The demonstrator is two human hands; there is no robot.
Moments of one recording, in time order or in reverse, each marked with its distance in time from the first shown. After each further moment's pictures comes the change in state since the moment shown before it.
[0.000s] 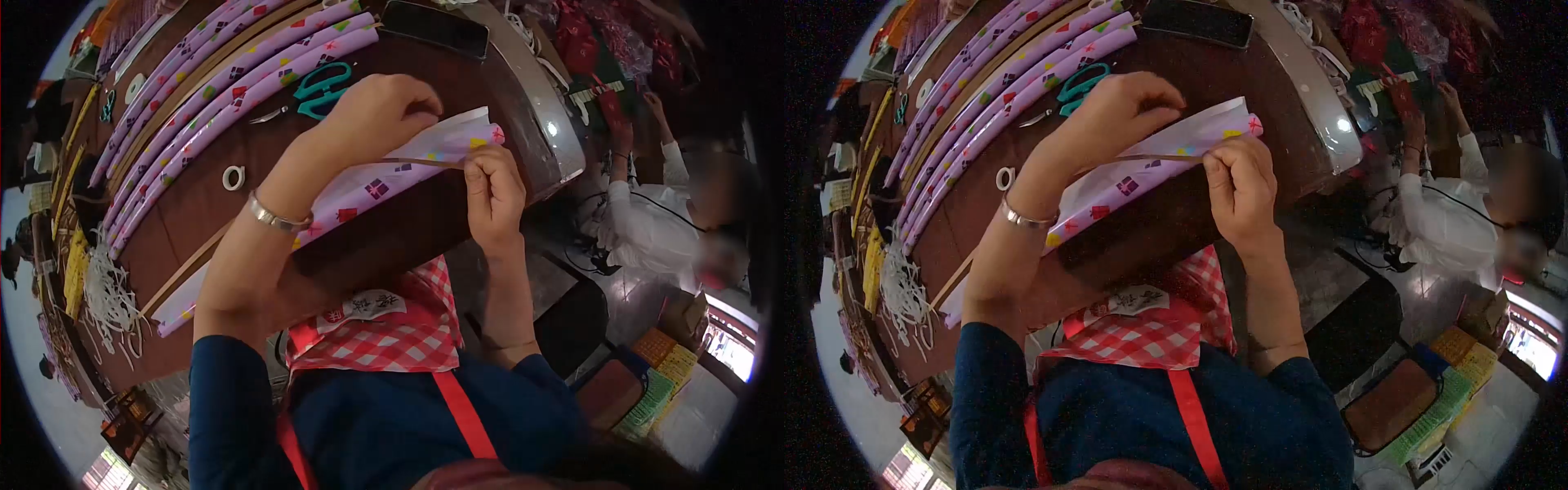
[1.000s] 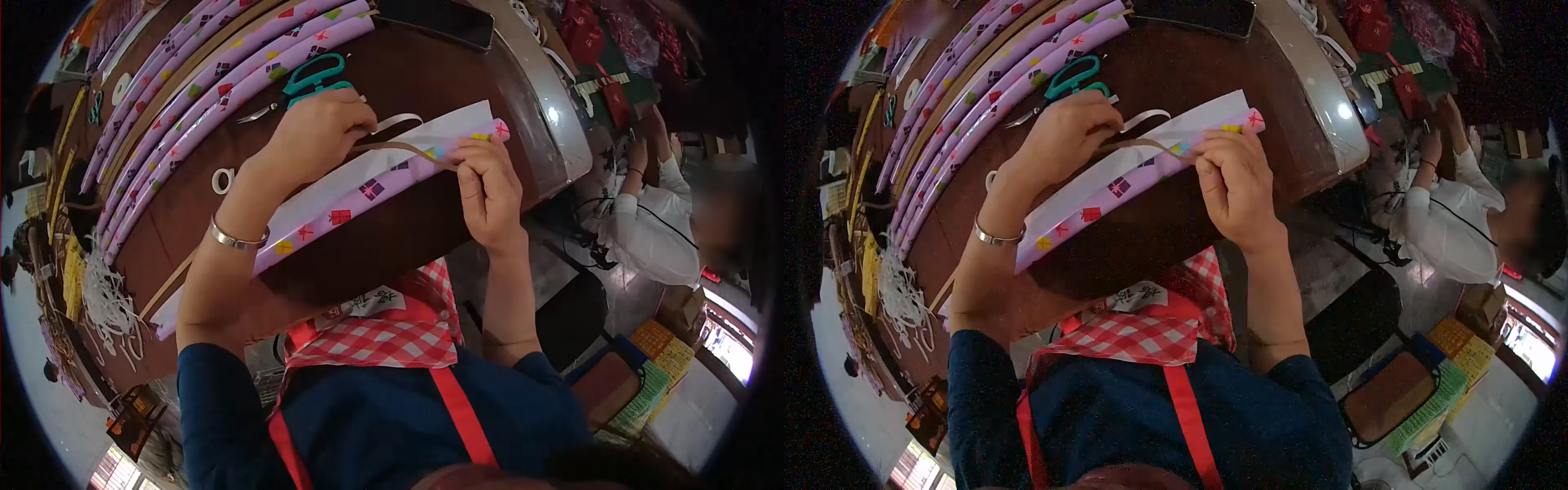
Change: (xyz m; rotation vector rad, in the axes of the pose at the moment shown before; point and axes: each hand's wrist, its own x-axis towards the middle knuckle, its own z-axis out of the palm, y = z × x) left_hand -0.040 -0.042 -0.012 0.224 -0.037 0.009; right_hand 0.000 0.011 -0.002 -0.038 -0.183 -0.028
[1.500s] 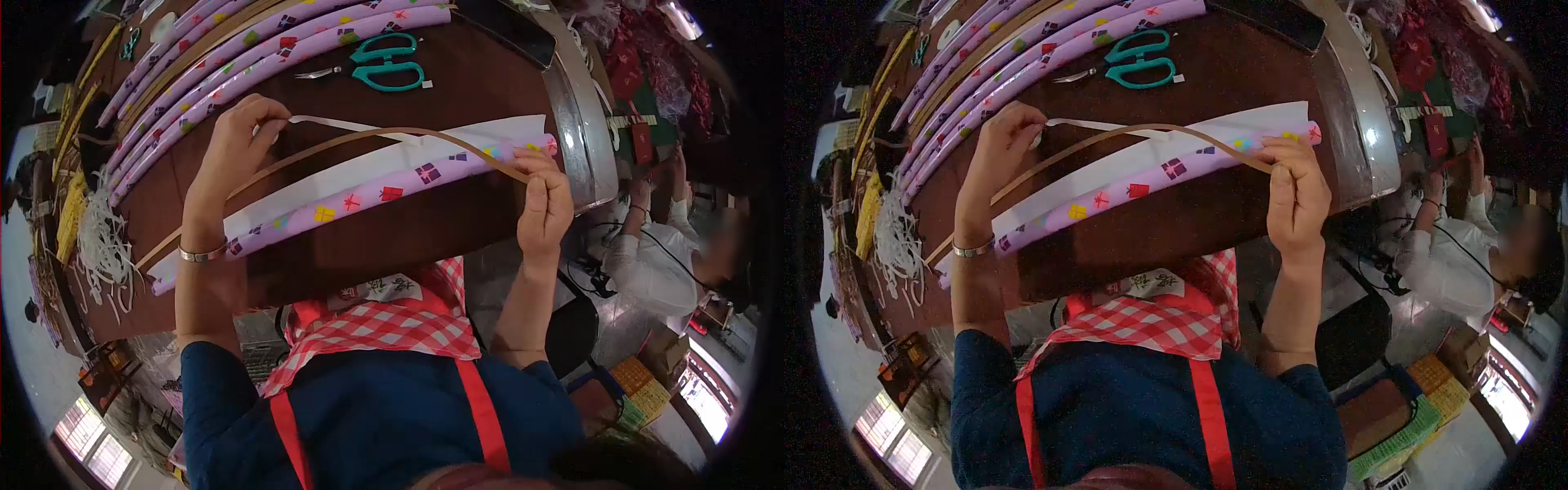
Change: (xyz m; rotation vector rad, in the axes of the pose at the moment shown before) left_hand -0.130 -0.039 -0.057 -0.063 0.207 -0.462; right_hand 0.000 -0.006 -0.004 0.241 0.023 0.014
